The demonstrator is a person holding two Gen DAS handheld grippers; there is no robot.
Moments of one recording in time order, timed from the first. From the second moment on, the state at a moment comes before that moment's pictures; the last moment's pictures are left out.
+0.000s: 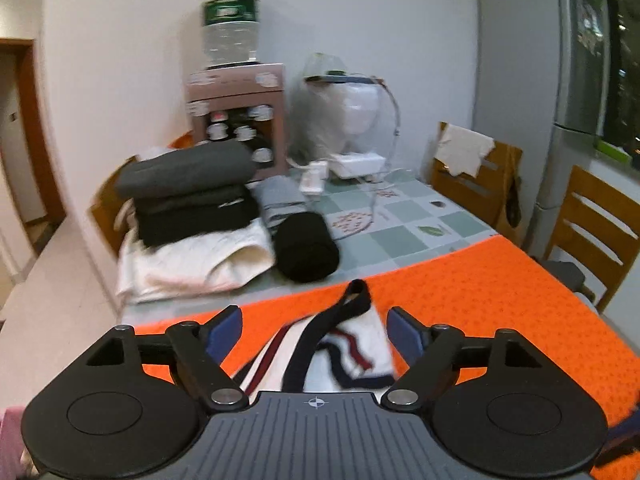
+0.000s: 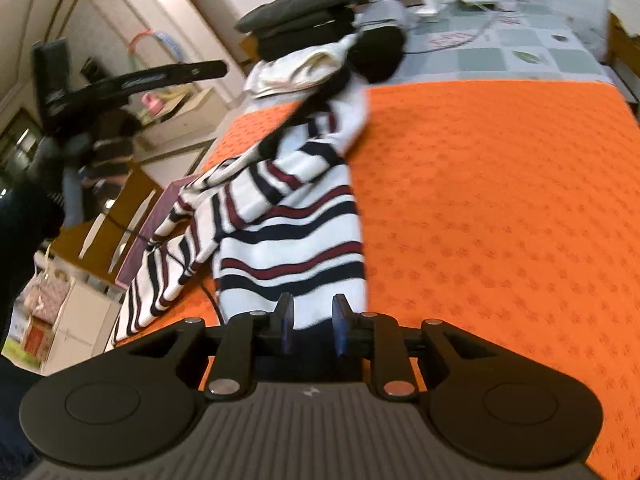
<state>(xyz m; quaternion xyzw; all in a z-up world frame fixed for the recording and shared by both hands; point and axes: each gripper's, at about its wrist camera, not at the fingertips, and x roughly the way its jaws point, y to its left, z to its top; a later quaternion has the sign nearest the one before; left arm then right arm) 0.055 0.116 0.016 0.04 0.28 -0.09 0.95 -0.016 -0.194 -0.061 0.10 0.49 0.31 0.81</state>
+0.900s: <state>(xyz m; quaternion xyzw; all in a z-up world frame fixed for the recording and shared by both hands) -0.218 0.183 -0.042 -0.07 0.36 0.22 0.90 -0.022 0.056 -0.120 -0.23 0.44 0.51 0.70</state>
